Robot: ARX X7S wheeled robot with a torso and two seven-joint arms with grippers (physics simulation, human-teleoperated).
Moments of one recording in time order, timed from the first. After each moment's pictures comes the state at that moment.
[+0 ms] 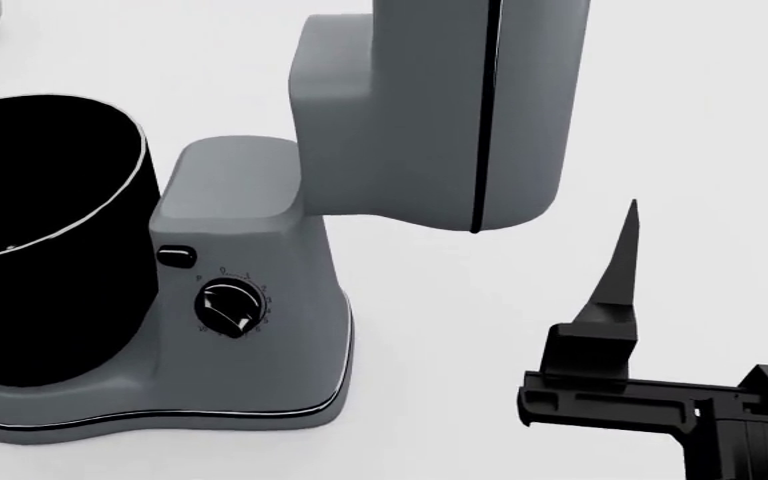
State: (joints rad) left arm -0.27 -0.76 -0.23 1.04 -1.26 -0.95 -0.88; right arm 0.40 0.53 0.25 -1.04 0.96 1.04 0.65
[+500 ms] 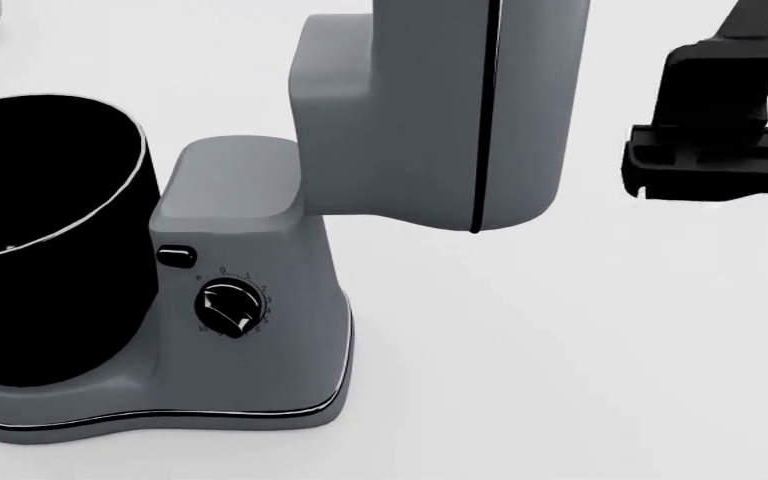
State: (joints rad) left arm -0.24 -0.92 -0.14 1.04 -1.31 -0.76 -0.97; right arm 1.04 0.82 0.07 -0.76 1.46 1.12 1.00
